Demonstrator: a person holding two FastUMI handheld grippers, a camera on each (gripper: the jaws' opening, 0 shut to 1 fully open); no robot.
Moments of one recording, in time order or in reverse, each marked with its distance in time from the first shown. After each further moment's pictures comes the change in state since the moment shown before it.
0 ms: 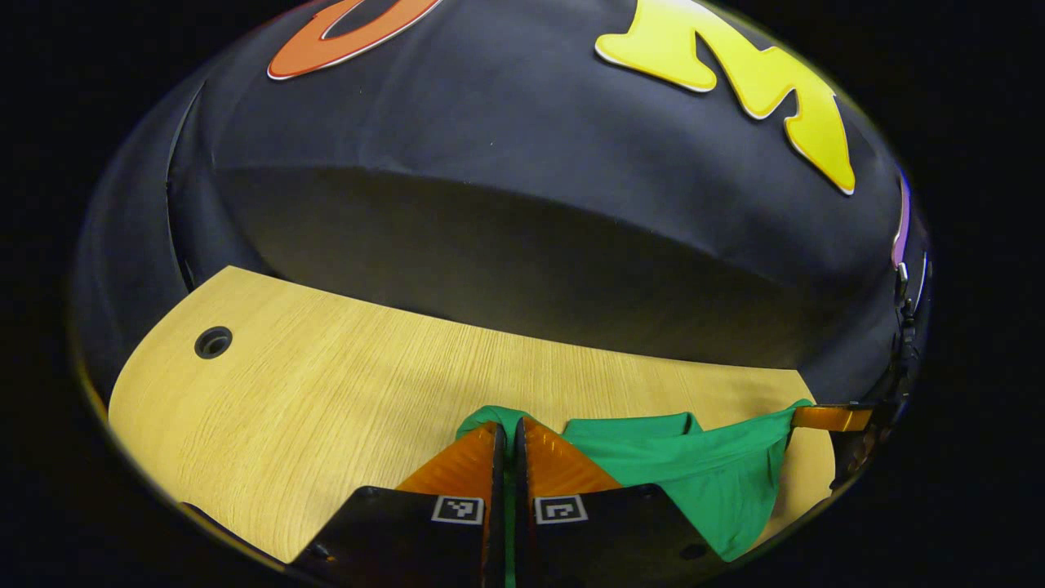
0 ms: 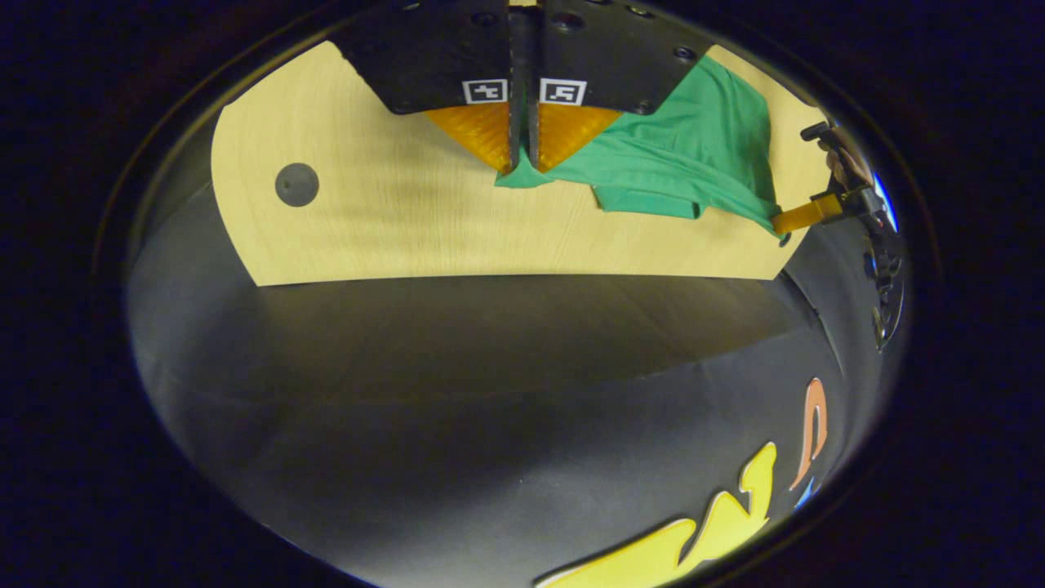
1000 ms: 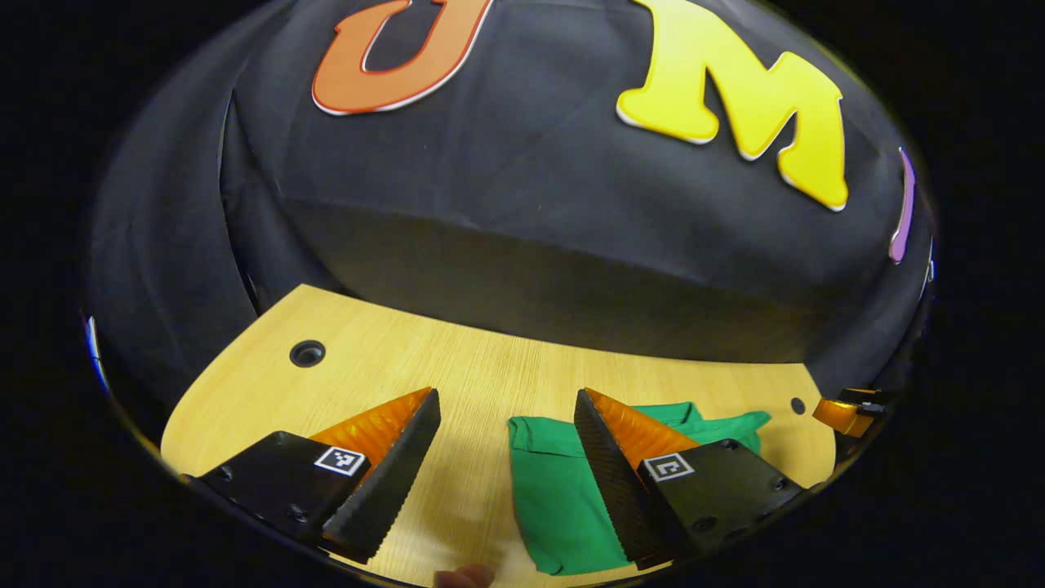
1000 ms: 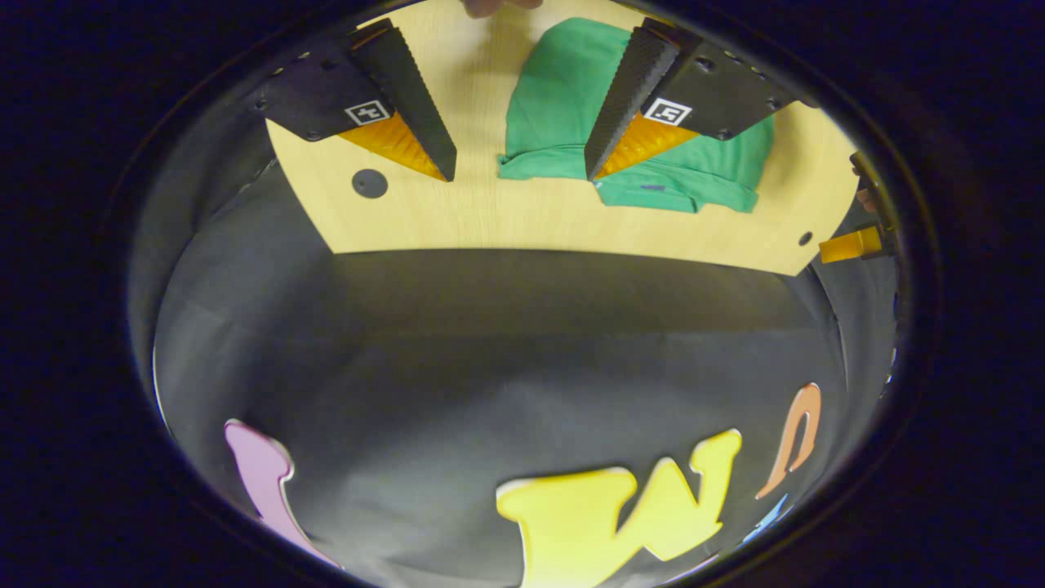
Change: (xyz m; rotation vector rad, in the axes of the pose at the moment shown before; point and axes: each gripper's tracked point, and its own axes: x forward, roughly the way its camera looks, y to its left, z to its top) left arm -0.130 0.019 0.065 0.042 -0.147 0.083; right arm -0.130 0.034 0.014 -0.054 -0.229 -0.190
